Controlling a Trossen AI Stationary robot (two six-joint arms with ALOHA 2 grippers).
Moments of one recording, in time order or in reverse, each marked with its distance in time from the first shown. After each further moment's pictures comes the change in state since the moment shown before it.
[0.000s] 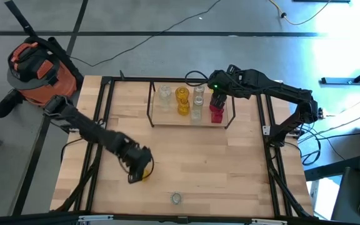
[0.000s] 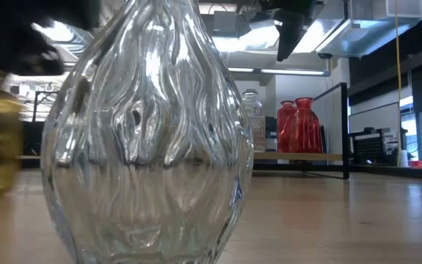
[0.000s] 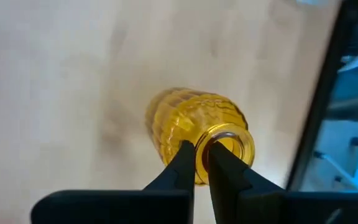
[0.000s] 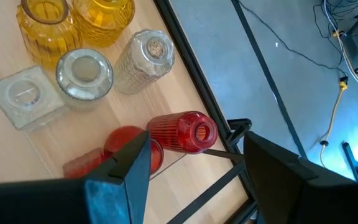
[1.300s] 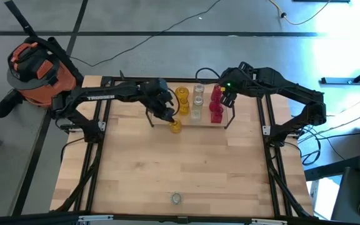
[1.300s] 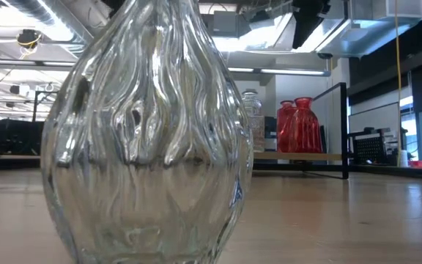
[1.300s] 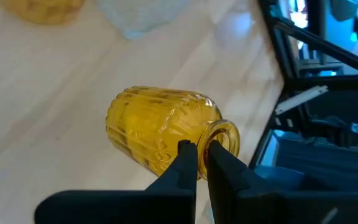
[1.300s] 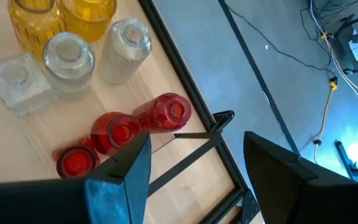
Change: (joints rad) left arm 0.800 0.059 0.224 0.194 0.379 0.030; right arm 0.000 -0.108 0.000 -0.078 0.026 0.001
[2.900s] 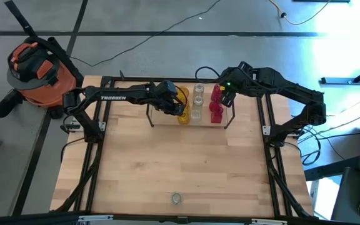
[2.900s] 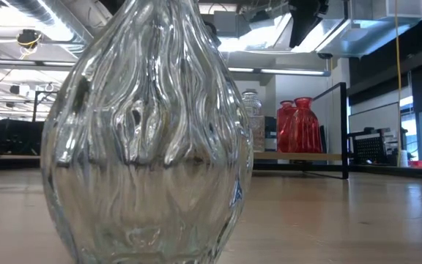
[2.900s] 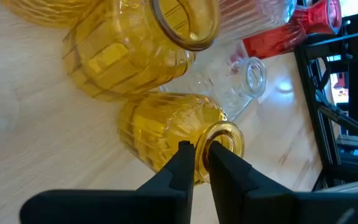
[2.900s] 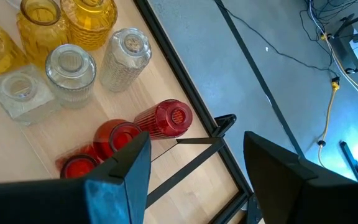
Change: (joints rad) left arm -0.005 0.149 -0.002 0.204 -0.279 -0.154; right arm 0.000 0.001 0.000 0.029 0.000 0.015
